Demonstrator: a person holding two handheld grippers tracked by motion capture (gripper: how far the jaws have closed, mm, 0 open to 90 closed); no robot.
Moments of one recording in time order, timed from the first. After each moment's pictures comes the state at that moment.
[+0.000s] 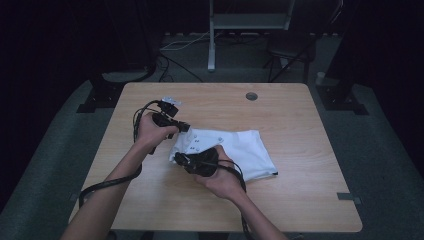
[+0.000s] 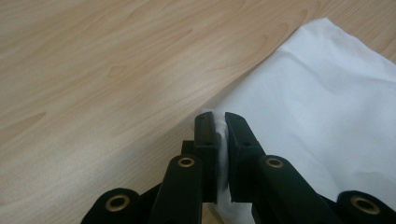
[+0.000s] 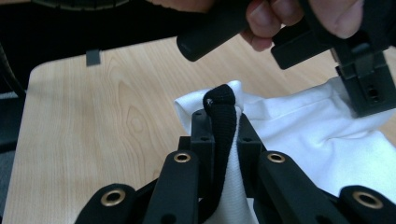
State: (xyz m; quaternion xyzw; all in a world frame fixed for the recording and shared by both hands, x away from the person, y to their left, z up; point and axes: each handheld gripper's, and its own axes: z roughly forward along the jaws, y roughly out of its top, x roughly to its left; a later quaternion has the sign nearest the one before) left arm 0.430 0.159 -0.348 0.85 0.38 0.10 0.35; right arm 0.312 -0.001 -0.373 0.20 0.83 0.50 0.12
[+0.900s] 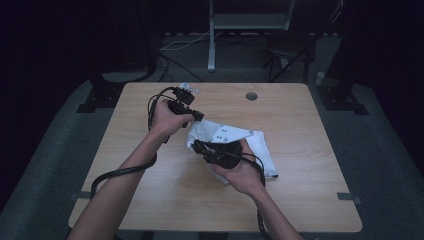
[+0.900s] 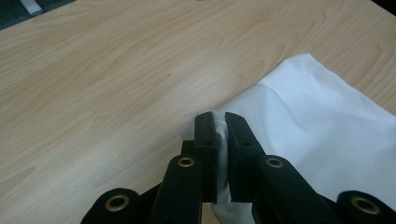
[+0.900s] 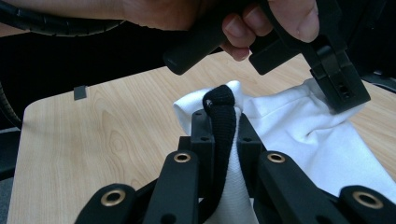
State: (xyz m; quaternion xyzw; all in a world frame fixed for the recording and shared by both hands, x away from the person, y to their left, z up) left arm 0.440 0.113 -0.314 0.86 0.37 0.11 0.34; right arm 0.314 -0.053 -0.348 0.23 0.79 0.55 0.15
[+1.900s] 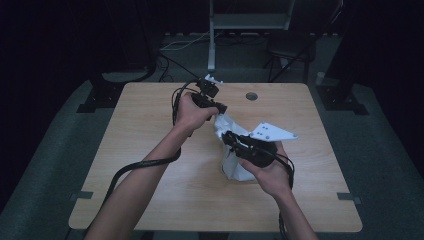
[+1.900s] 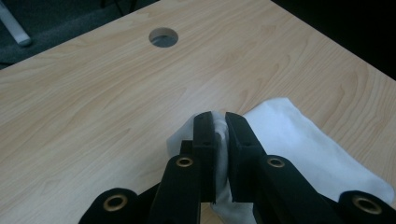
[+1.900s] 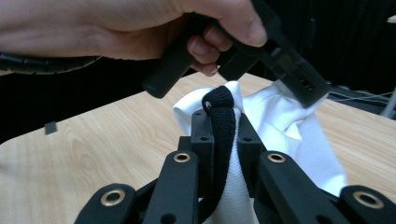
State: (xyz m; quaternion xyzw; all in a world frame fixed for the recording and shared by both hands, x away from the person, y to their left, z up) left arm 0.443 0.048 -0.297 0.85 0.36 0.12 0.38; right arm 0.305 -0.125 -0.339 0.30 0.73 0.59 0.19
